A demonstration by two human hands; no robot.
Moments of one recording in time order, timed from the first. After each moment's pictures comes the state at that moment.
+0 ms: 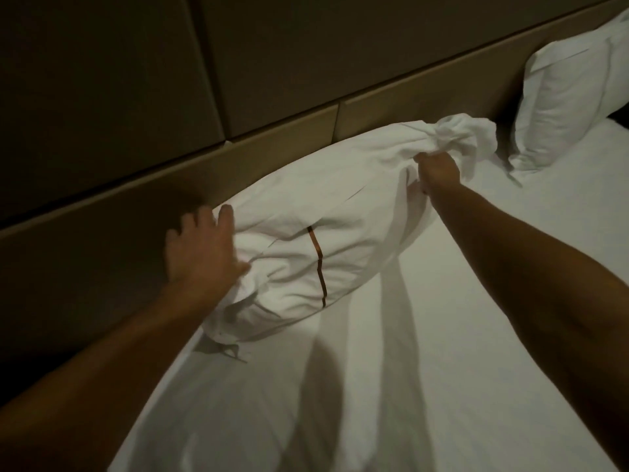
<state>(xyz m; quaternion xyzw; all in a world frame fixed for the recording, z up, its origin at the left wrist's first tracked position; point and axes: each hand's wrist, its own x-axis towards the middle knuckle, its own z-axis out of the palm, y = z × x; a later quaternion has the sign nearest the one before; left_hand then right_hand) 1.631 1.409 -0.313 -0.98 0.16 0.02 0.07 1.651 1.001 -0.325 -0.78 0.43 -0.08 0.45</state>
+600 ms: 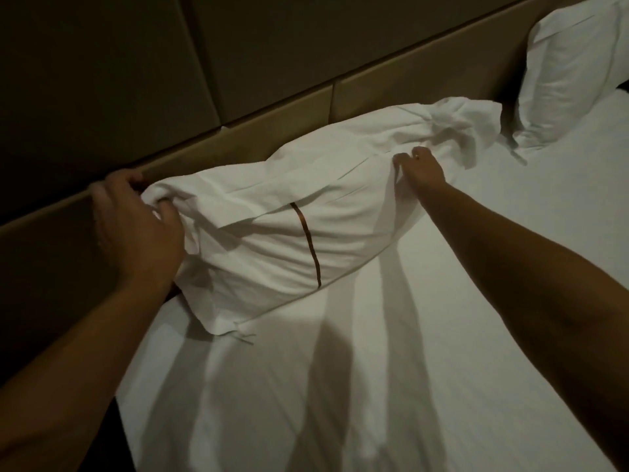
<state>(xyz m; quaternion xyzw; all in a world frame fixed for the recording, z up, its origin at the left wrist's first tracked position) 1.632 1.456 -0.295 -0.94 -0.05 -0.17 -0.29 1.628 1.027 -0.348 -0.82 0.40 -0.02 0.41</state>
